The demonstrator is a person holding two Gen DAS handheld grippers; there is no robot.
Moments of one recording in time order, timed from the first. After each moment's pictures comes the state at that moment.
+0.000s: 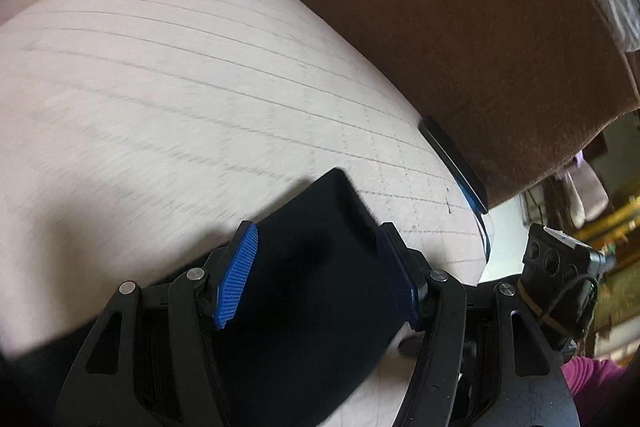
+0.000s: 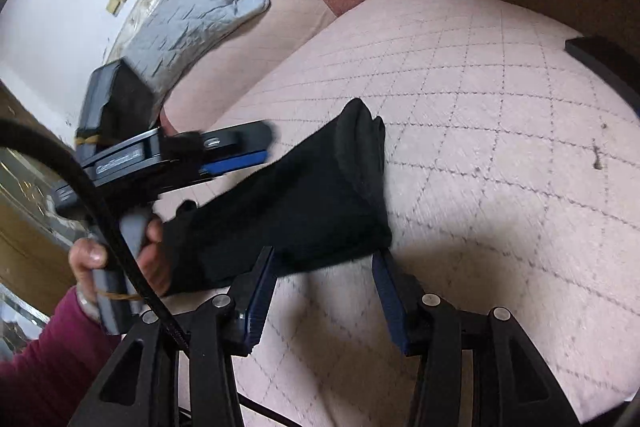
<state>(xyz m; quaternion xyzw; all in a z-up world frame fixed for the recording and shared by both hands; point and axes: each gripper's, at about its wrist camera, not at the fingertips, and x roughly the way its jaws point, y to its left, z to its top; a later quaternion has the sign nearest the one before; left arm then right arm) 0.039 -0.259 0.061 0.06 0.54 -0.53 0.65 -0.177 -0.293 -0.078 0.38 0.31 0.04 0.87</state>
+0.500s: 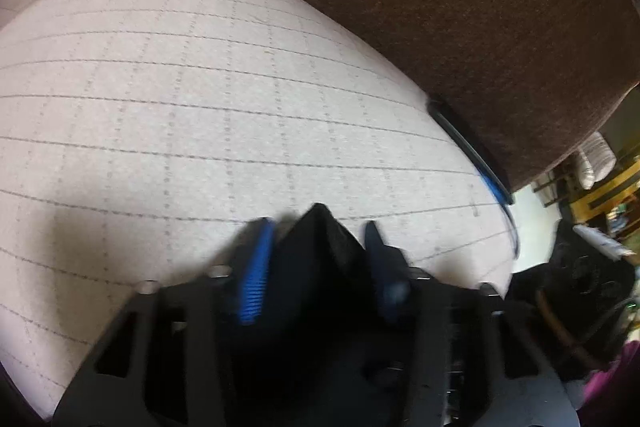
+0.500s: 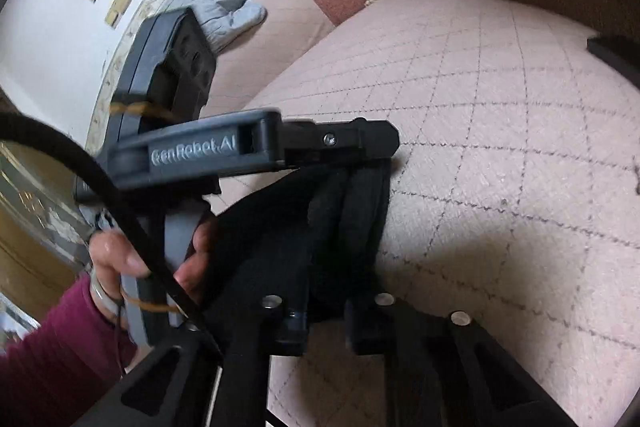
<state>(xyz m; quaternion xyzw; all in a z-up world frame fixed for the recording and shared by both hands) 0.032 -0.296 0.037 0.11 0.52 -0.55 0.64 -0.144 -0.288 -0.084 0.38 0.29 0.03 0.88</state>
